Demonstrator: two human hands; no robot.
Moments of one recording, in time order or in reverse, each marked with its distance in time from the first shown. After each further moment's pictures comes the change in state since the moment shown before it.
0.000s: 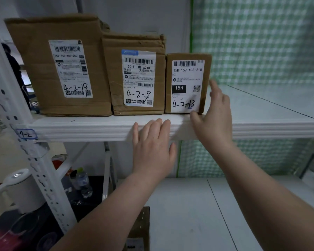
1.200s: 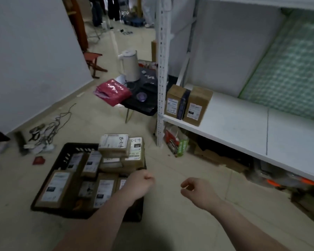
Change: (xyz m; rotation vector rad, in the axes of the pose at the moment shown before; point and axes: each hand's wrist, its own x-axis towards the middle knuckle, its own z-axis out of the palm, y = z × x) left_hand -0.518 0.076 -0.276 -0.570 -0.891 -1.379; right_hand -0.548 0.001 -0.148 -0.073 -1.501 0.169
